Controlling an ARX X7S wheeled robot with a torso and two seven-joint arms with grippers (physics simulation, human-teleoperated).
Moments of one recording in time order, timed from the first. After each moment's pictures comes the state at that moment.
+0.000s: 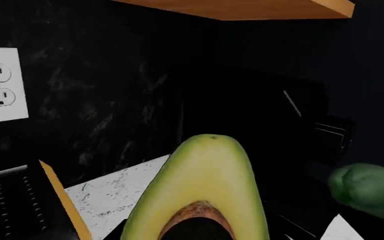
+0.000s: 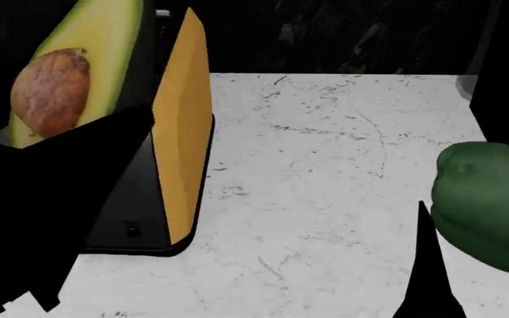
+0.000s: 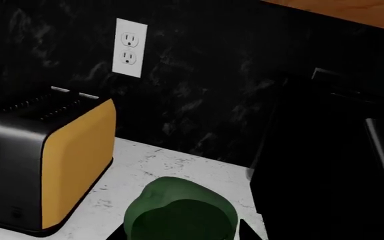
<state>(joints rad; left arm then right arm) -1.42 -0.60 0.36 0.60 -2.34 -0.87 -1.16 1.66 1.31 -0.48 -0.98 2.68 0.73 1.50</state>
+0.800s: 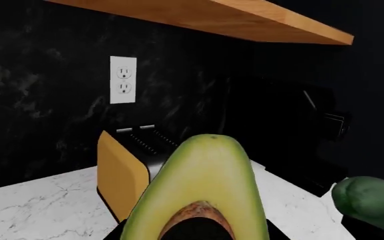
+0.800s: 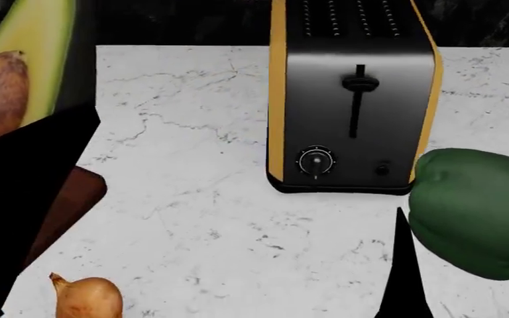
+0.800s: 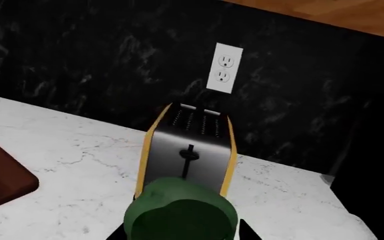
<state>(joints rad) -1.37 -0.68 0.29 0.69 -2.38 -0.80 -1.19 1.68 1.29 -0.53 -1.03 2.65 0.67 1.50</state>
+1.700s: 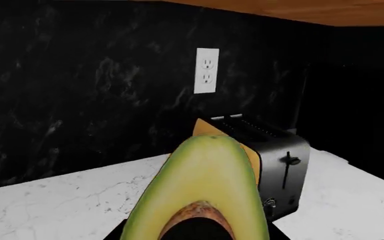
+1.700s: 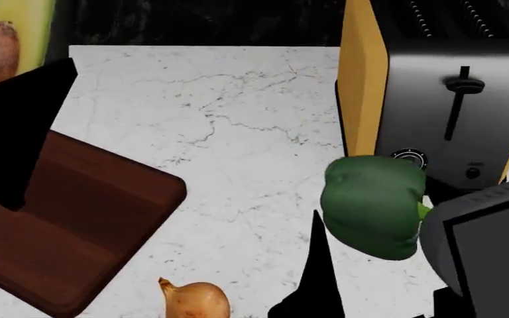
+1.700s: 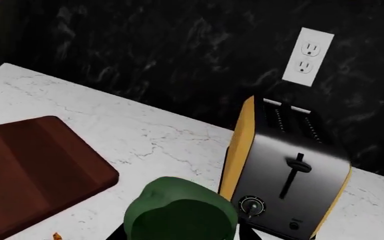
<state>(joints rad) -1.33 -0.74 0.33 0.52 -2.16 -0.94 -1.05 1.47 1.10 -0.53 -0.95 2.48 0.76 1.44</state>
